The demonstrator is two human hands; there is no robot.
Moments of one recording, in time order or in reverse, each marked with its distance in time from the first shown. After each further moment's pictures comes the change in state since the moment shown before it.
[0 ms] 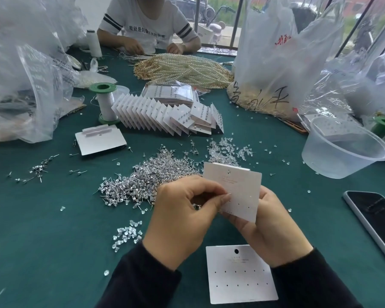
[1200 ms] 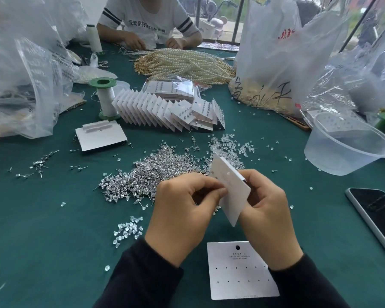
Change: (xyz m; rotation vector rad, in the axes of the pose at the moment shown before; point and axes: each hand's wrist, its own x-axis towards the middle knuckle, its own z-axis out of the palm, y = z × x) left_hand 0.000 -0.004 0.002 0.127 0.077 0.007; right_hand -0.003 0.009 0.006 -0.696 0.169 -0.495
